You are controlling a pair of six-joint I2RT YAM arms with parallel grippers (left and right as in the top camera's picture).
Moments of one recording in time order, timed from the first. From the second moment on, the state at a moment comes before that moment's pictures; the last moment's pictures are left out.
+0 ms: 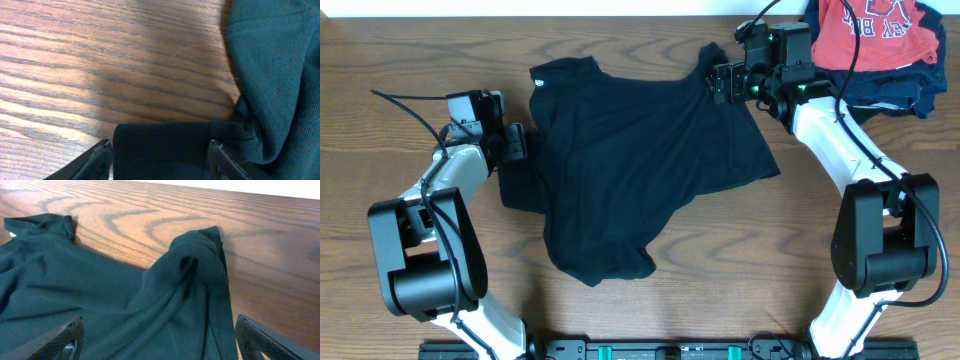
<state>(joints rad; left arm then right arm) 0.19 1.86 1.05 -0.21 0.09 0.01 0.16 1.96 1.44 -0.22 -0.32 0.04</state>
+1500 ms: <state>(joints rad) 0.33 1.83 1.06 0.04 -0.03 -0.12 0.16 1.96 1.44 -0.24 -0.32 0.07</state>
